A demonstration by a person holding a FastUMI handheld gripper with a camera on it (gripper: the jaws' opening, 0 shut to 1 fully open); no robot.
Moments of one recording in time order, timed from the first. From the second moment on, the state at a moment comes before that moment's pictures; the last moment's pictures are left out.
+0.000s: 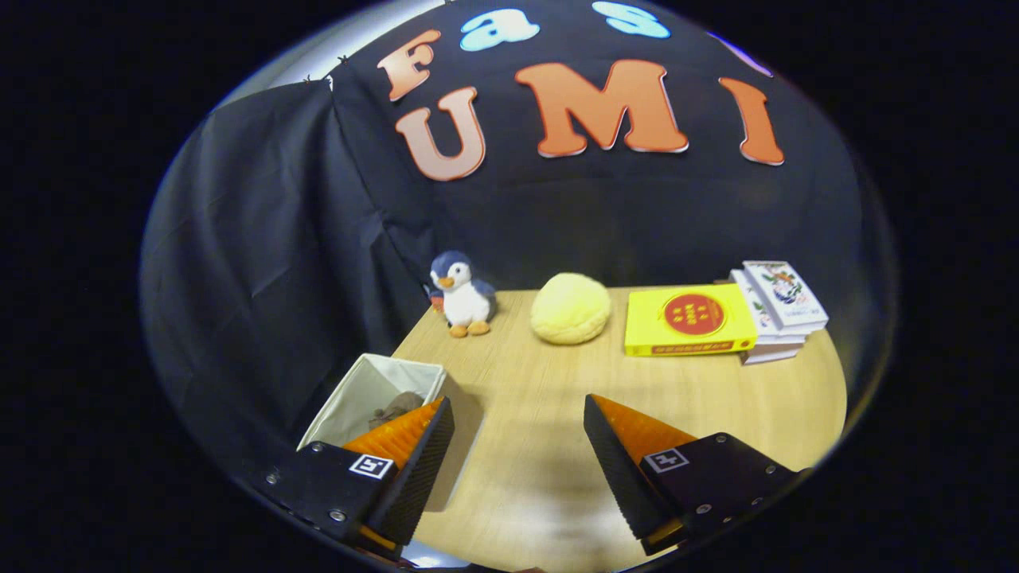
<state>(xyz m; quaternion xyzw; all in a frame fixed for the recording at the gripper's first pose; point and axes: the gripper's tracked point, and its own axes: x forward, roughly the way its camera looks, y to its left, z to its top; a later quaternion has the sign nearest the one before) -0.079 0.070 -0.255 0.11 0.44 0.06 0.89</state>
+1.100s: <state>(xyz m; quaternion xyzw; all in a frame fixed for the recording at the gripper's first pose) -0.026 -0.080 -0.038 0.03 0.09 -0.01 1.00</state>
